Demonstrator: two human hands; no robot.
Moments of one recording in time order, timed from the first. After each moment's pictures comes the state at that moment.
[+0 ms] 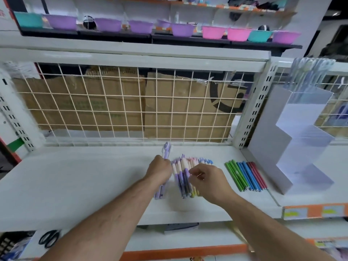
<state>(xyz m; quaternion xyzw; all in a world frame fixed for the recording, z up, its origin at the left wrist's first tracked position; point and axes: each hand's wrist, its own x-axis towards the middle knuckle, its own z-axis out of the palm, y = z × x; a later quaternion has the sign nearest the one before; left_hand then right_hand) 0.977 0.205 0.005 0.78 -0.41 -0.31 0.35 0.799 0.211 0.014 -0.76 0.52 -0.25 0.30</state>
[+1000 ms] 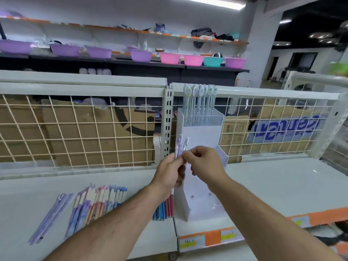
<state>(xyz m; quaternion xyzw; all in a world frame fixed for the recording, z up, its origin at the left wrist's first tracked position) 0.652 0.122 0.094 0.47 -0.44 -0.52 0.56 0.534 0.096 0.122 -0.64 0.53 -0.43 0.36</state>
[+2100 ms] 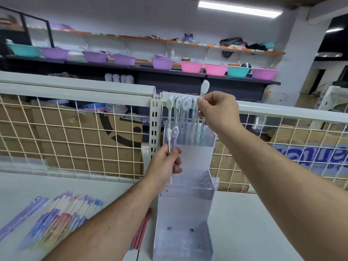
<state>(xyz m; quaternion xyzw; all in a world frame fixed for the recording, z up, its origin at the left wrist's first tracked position) 0.598 0.011 0.111 0.49 -0.42 -0.40 0.65 0.474 -0.054 0.249 -0.69 0.41 -0.53 0.26</state>
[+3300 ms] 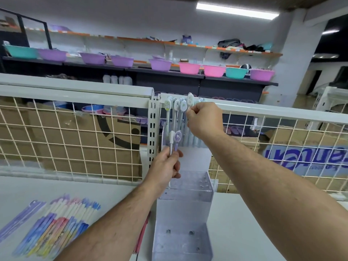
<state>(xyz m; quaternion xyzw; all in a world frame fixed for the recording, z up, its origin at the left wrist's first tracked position) 0.600 0.004 0.103 0.51 -0.45 -0.39 0.62 0.501 -0.059 0.235 -0.72 0.50 -0.45 0.19</state>
